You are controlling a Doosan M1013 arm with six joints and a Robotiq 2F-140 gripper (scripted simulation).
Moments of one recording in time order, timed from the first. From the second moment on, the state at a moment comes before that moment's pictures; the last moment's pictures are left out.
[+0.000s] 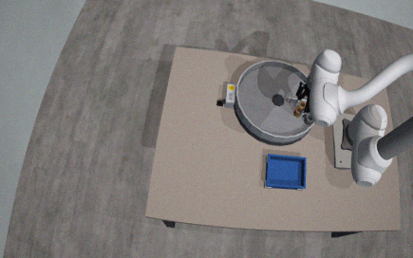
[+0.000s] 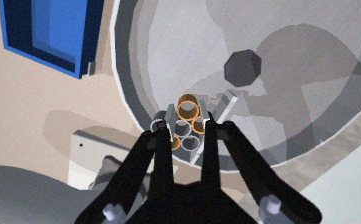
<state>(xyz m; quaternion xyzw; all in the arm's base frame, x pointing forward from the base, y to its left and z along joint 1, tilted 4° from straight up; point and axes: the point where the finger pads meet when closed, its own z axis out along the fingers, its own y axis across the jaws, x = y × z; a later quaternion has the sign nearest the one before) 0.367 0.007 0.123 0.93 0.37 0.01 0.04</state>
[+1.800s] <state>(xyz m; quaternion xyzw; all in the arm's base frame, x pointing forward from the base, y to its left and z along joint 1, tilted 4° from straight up) 0.368 0.006 0.099 0.93 0.37 0.01 0.04</state>
